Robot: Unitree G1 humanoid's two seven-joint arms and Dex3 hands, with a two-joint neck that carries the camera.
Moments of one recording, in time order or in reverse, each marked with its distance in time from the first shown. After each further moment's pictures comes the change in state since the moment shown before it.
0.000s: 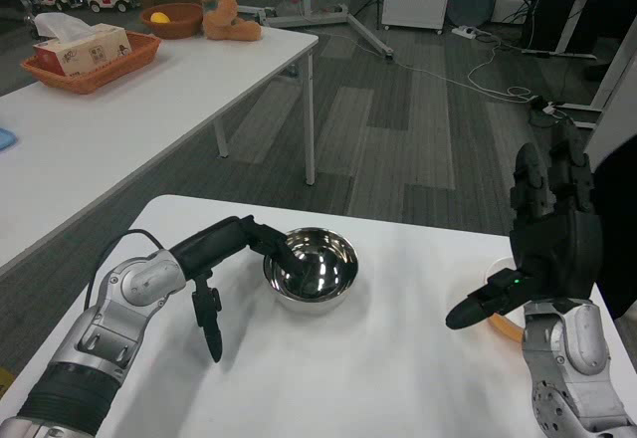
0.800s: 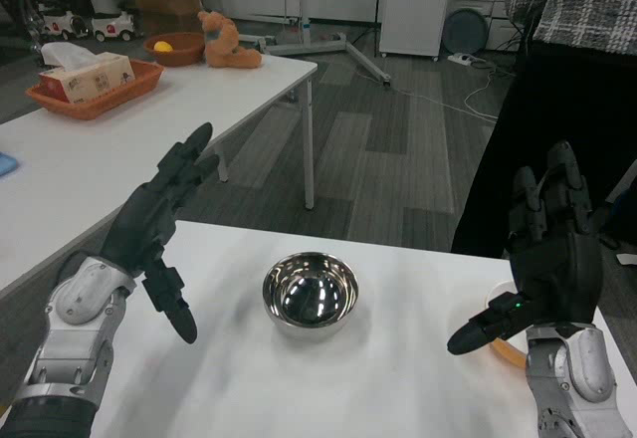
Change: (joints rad) left arm 0.002 -0.055 0.242 -0.057 -0.476 -0.134 0.156; right arm 0.000 -0.002 0.000 -0.001 0.001 -0.001 0.000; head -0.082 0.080
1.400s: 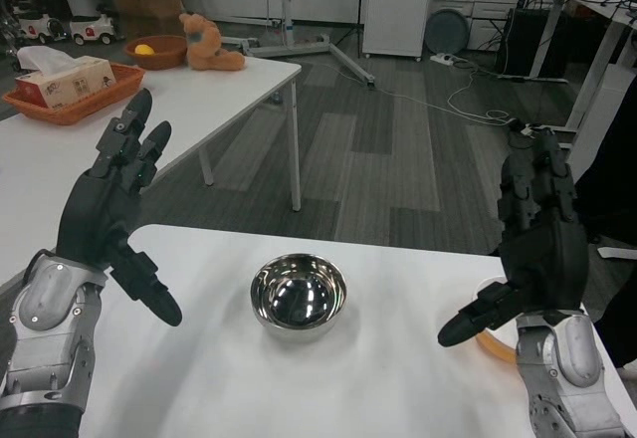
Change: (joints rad) left arm -0.018 -0.032 0.050 -0.035 -0.097 -0.037 0.017; right arm -0.013 0.000 -0.035 -0.010 -0.052 0.009 0.001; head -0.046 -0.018
